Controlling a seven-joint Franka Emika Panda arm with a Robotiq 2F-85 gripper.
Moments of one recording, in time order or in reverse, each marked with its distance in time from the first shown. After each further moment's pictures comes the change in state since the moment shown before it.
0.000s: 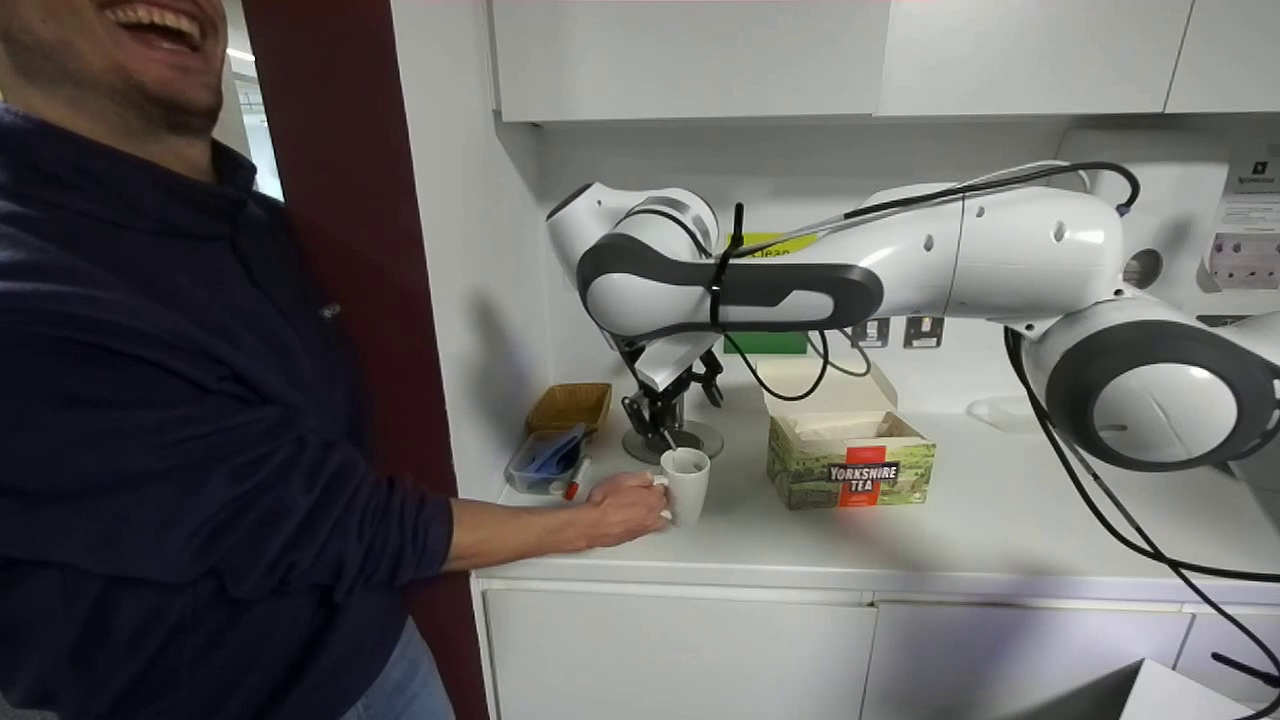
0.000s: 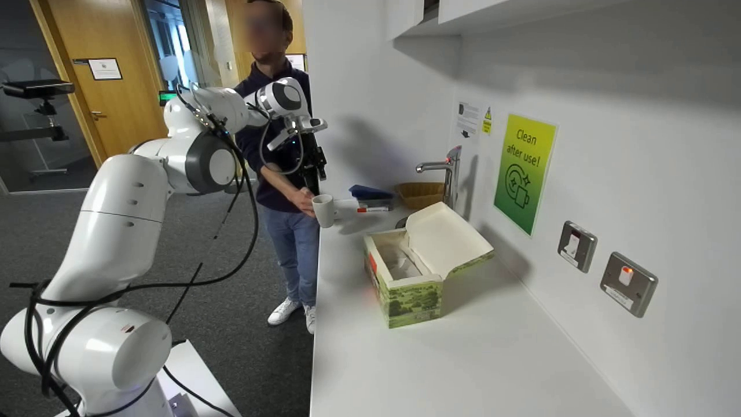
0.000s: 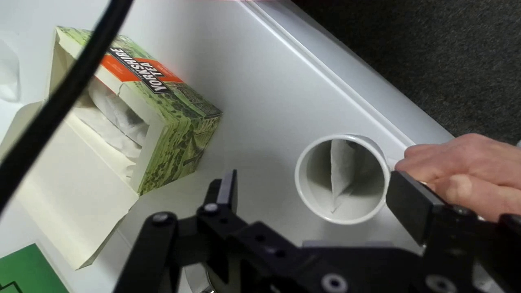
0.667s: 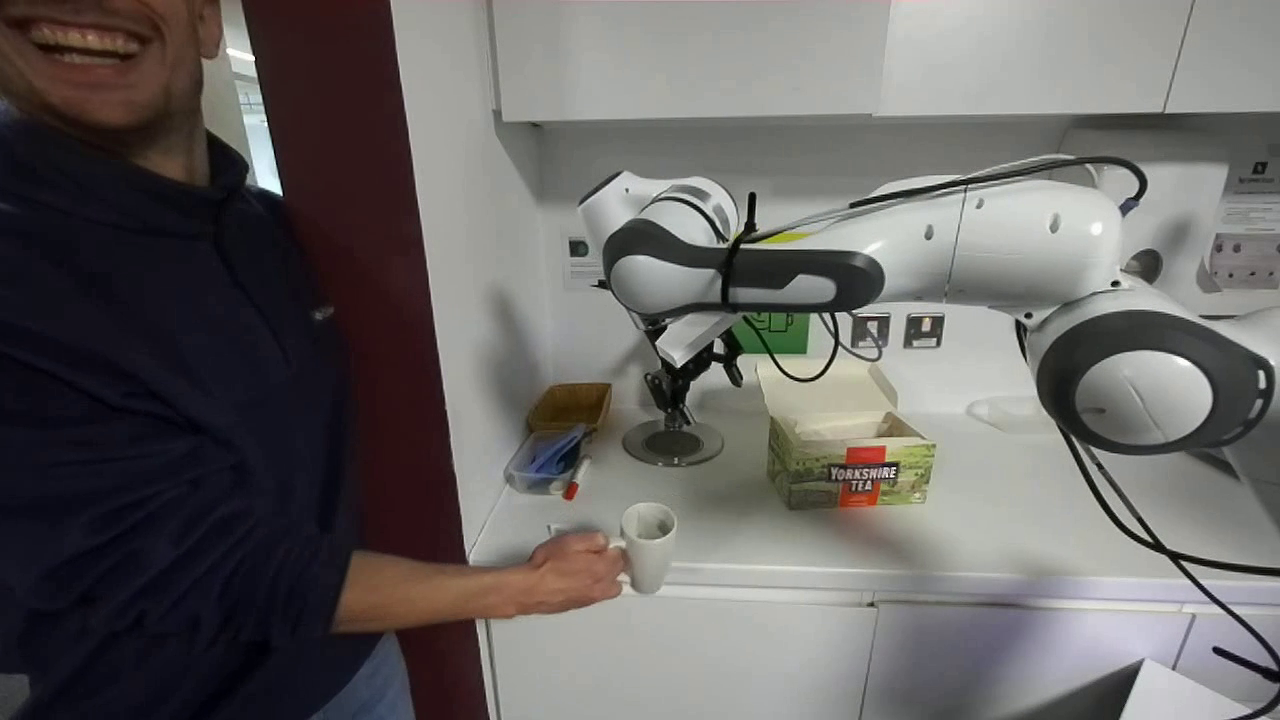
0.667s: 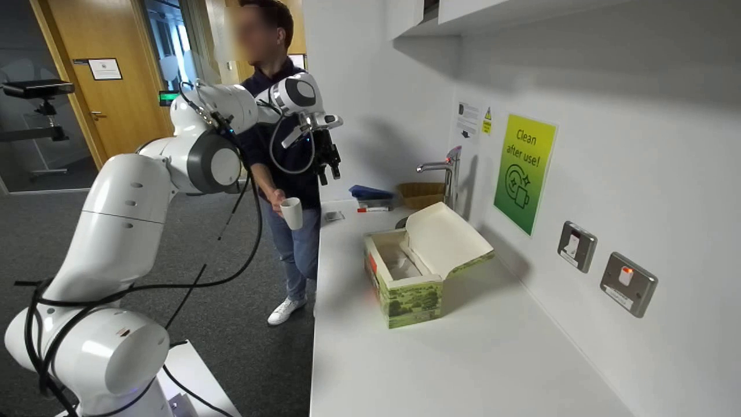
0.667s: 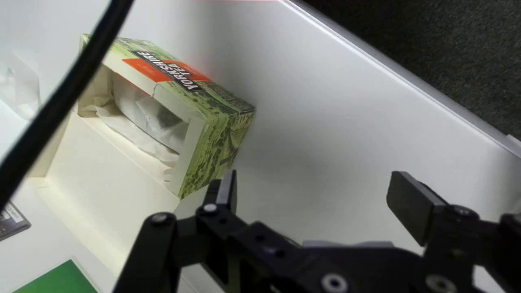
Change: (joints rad) arm -0.066 -0.014 -0.027 0.003 0.001 0.000 0.000
